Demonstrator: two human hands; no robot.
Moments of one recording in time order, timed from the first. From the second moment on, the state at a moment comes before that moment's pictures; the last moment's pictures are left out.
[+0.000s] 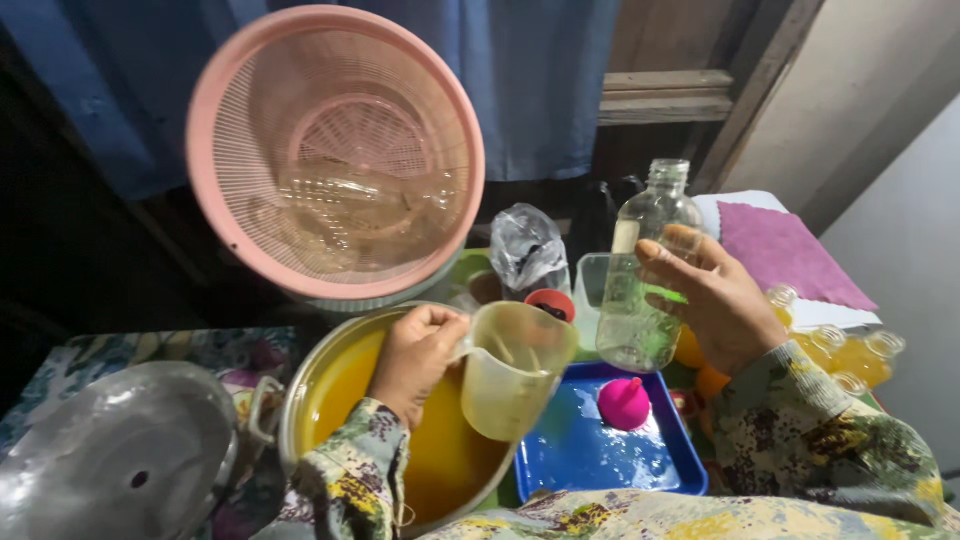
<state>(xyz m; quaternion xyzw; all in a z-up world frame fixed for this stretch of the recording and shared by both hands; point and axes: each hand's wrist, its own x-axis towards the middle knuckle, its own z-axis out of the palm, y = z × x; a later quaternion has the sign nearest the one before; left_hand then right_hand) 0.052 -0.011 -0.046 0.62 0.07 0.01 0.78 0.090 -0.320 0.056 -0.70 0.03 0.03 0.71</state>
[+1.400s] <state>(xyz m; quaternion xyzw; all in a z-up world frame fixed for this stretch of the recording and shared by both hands) 0.040 0.039 -0.153 0.96 0.09 -0.15 0.21 0.058 -0.274 0.054 -0.74 0.06 0.06 0.66</state>
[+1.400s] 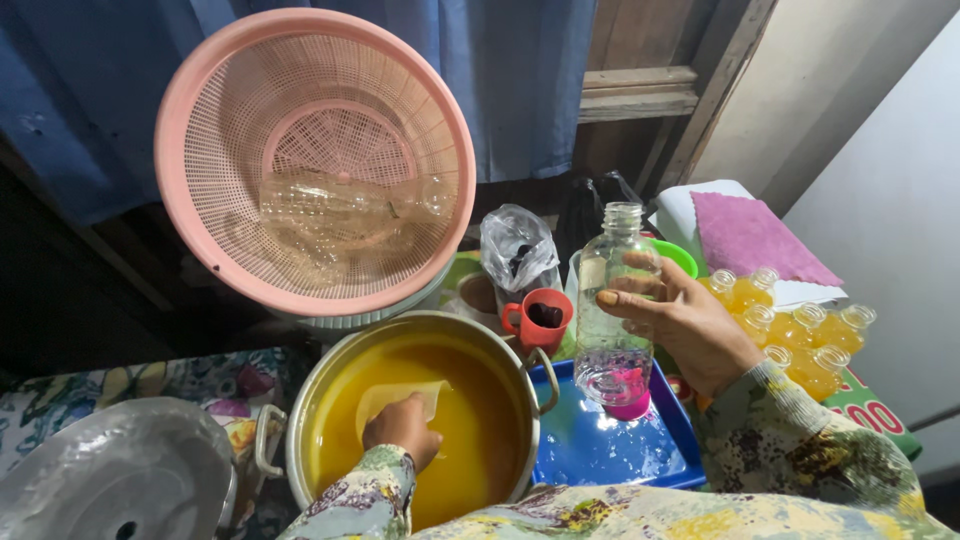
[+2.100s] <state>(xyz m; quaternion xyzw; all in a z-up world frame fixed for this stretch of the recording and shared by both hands) 0.051 0.038 -0.179 0.72 0.20 0.05 0.66 0.069 -0.293 0.003 -0.76 0.10 0.10 0.63</state>
